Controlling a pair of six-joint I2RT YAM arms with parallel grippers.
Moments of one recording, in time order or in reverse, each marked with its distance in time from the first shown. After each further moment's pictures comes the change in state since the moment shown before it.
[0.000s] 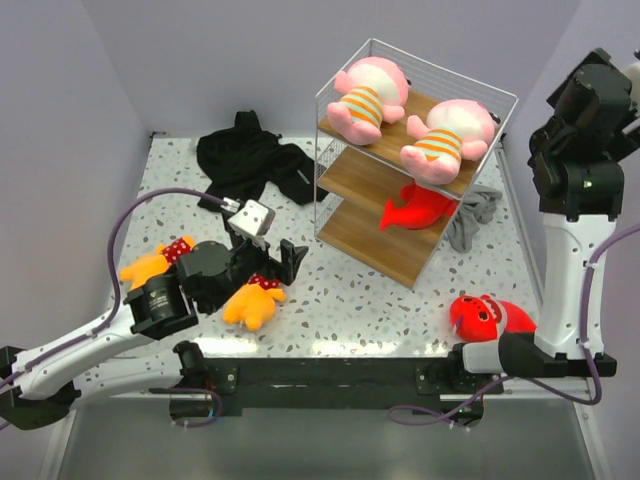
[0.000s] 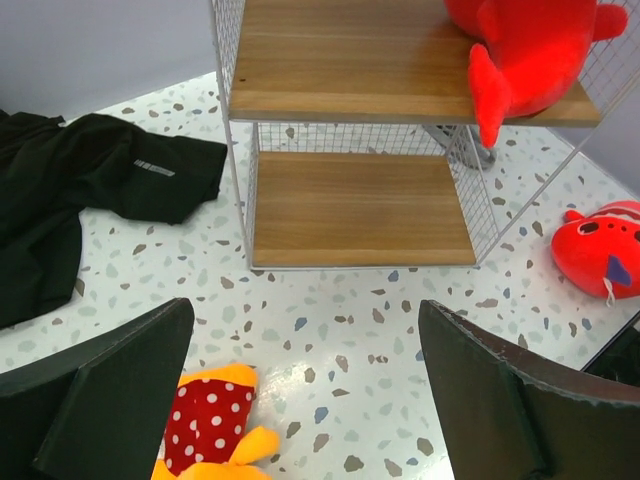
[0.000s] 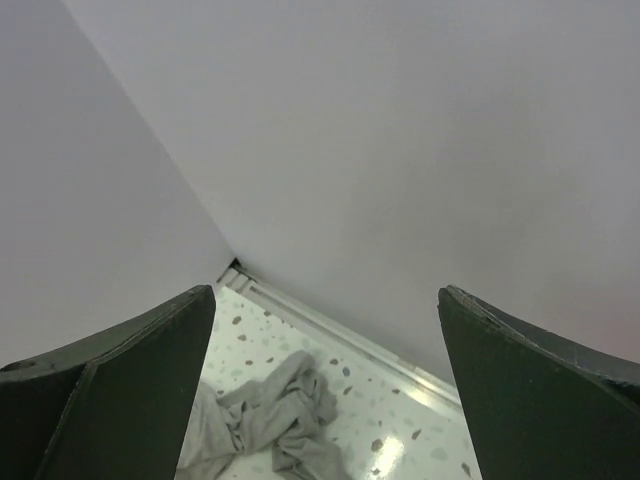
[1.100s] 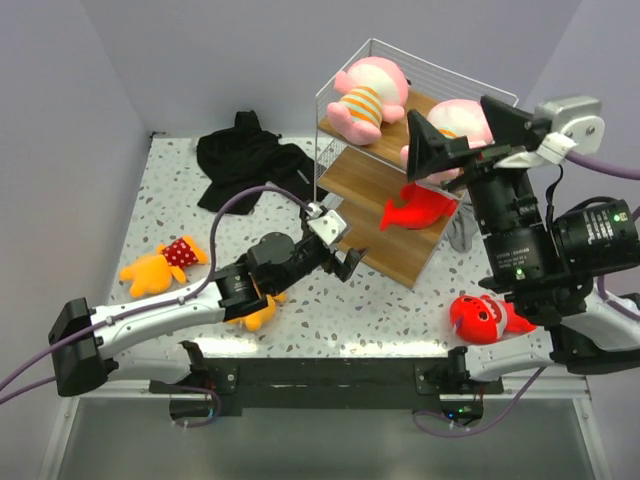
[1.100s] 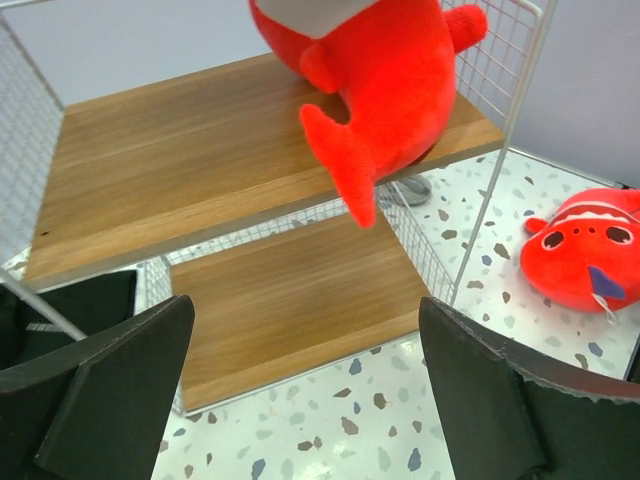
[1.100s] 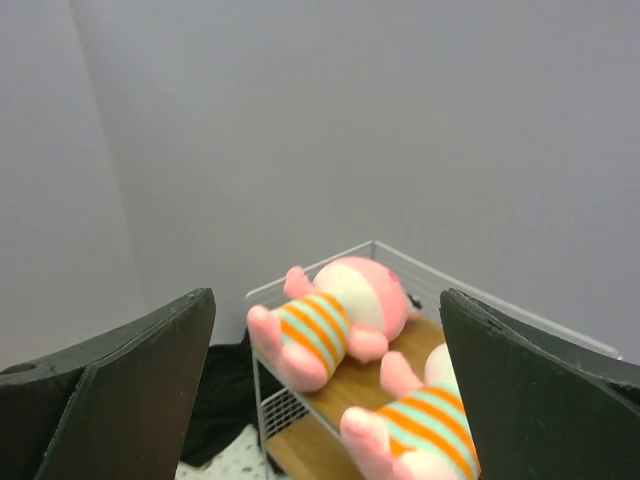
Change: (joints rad) left arm 0.000 0.391 -0.079 0.610 0.249 0.256; right arm 1.468 -0.233 -0.277 0.966 0.066 -1.021
